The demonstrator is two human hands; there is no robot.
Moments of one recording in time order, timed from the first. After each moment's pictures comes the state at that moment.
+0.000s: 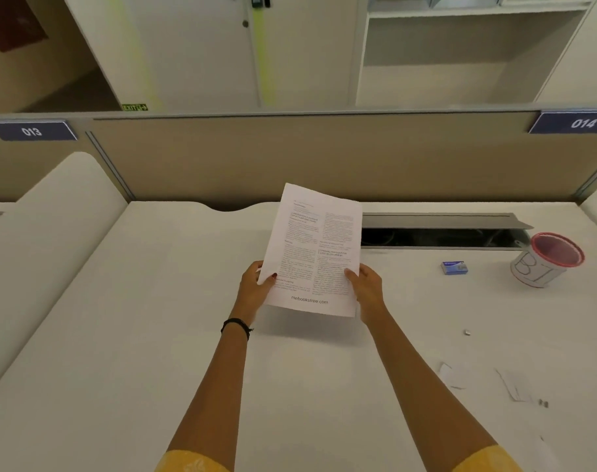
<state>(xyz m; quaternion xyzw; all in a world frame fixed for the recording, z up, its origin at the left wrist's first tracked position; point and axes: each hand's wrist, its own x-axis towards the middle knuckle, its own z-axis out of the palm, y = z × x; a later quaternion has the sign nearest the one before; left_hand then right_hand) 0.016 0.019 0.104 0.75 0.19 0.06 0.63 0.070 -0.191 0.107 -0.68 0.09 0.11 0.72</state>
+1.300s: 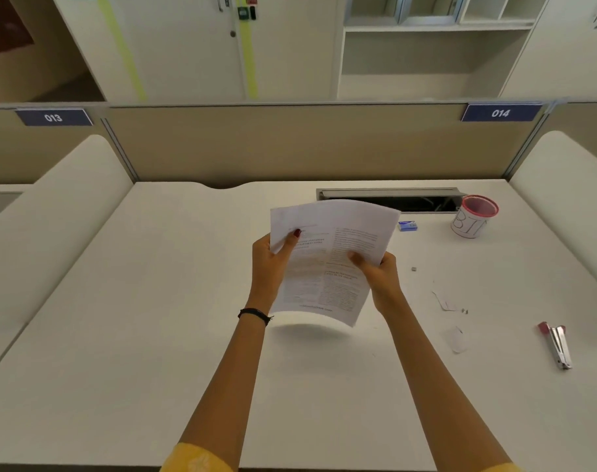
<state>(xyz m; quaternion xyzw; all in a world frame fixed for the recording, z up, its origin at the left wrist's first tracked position) -0.144 -0.105 0.209 0.71 0.05 0.23 0.67 -0.102 -0.286 0.180 -0.67 -0.08 0.03 0.73</state>
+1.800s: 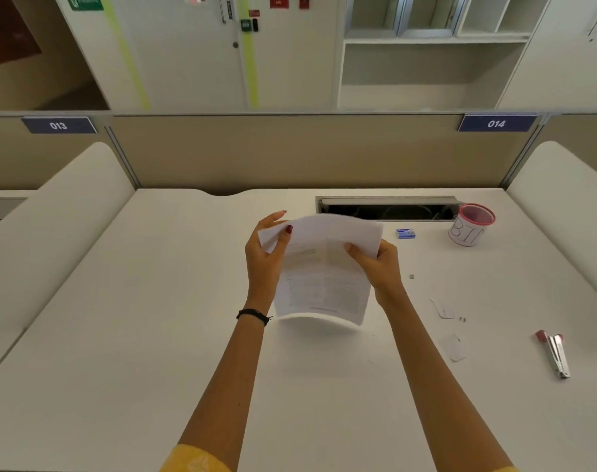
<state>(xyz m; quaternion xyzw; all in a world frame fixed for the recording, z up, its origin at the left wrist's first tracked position) -0.137 -0.101 0.217 0.68 0.02 0.31 0.66 -0.095 -0.286 0.206 -0.70 -0.11 -0.02 0.71</state>
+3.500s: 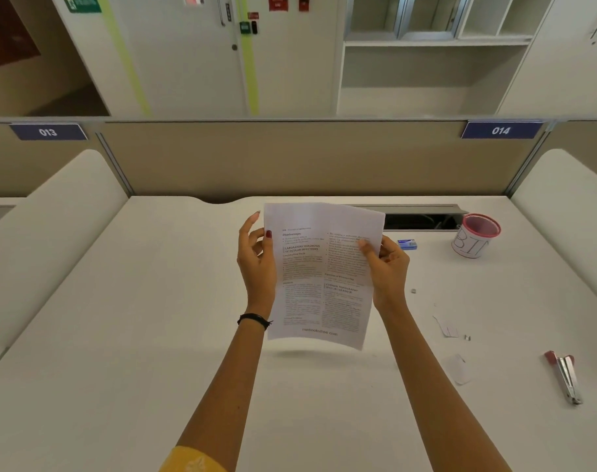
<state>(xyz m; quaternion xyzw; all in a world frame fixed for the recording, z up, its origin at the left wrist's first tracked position) -0.100 -0.102 0.213 0.68 0.11 0.37 0.63 -0.057 -0.282 0.202 -0.66 -0.07 -0.12 0.74</state>
